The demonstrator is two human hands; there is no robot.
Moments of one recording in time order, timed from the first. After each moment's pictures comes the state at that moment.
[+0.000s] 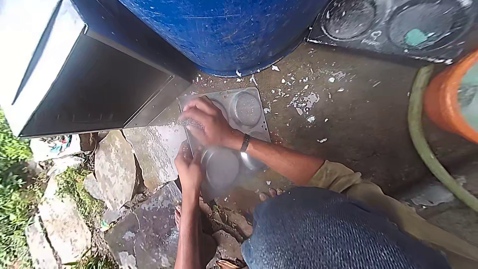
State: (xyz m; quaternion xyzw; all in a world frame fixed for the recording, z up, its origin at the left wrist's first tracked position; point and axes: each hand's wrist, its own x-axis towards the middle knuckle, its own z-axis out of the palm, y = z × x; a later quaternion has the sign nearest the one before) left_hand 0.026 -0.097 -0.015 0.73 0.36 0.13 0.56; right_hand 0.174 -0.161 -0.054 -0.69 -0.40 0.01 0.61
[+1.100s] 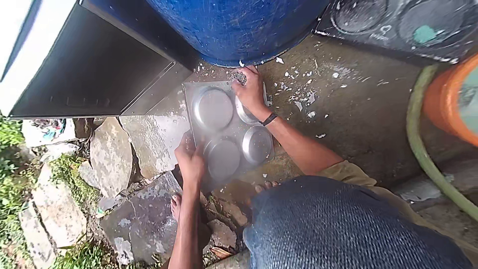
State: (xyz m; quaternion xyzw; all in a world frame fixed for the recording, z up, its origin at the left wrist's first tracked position) left_hand 0.024 -0.106 -0.012 0.76 0.33 0.13 0.54; right_hand 0.247 -0.218 -0.113 -0.85 -0.13 0.04 0.51
